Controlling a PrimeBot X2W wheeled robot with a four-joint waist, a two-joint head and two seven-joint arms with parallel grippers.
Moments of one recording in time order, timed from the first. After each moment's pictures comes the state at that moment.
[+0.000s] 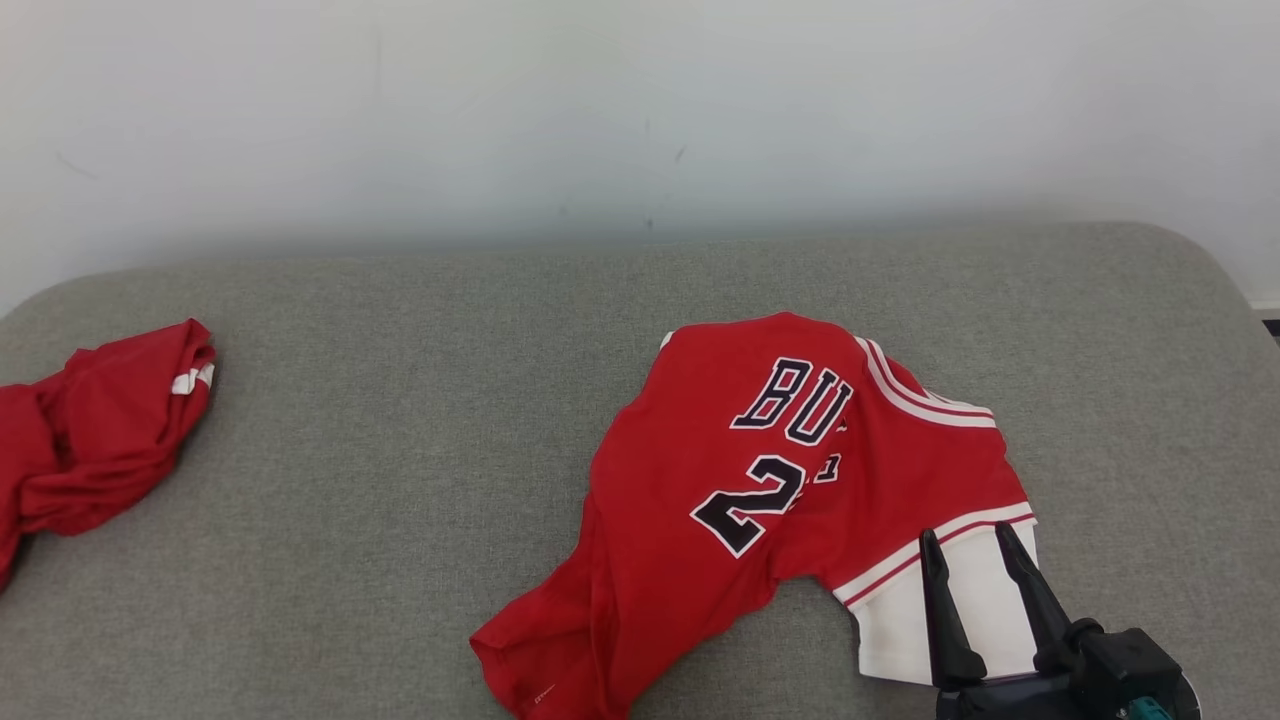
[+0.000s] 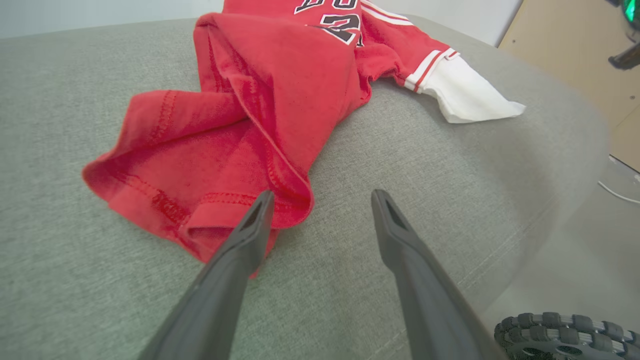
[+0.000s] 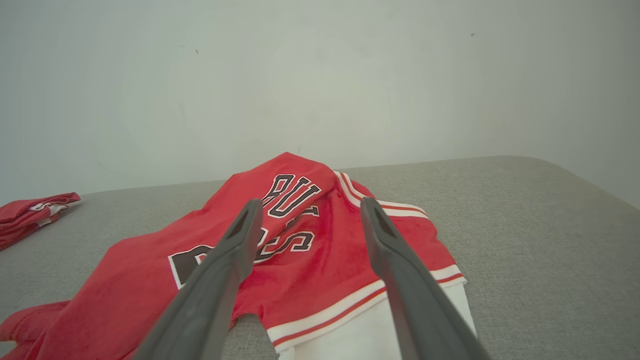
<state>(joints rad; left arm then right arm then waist) 0.01 0.15 -0.55 0.37 -0.22 -0.13 -0.26 0.02 -0.05 0.02 0.15 0.14 0.13 -0.26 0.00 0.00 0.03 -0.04</state>
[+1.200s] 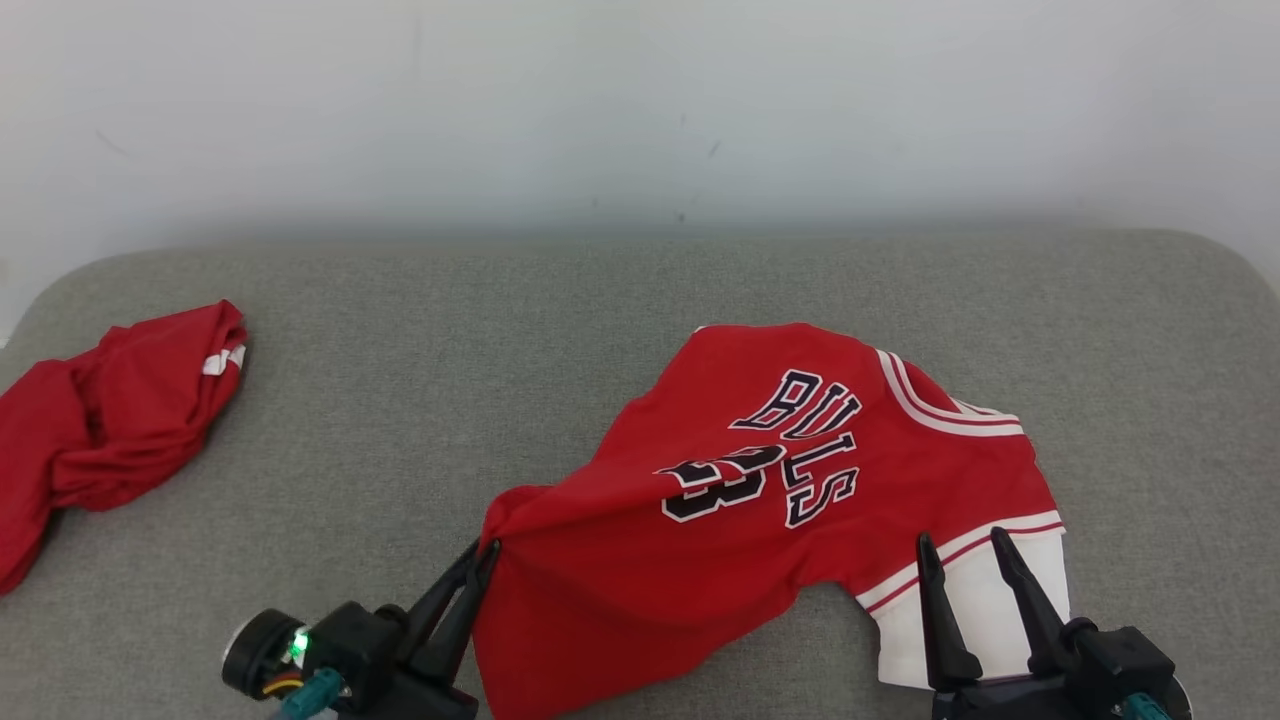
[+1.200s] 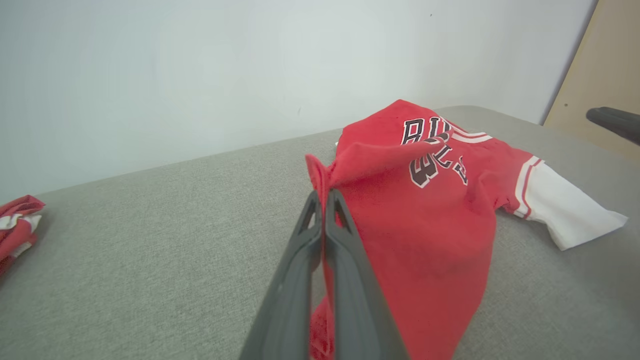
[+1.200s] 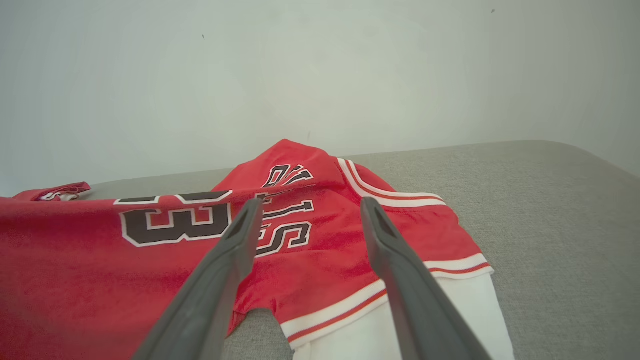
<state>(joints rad) -0.20 0.31 -0.50 0.27 -0.36 -0.13 -0.26 0.02 -0.05 0.01 0.18 0.16 0.13 -0.26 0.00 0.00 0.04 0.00</state>
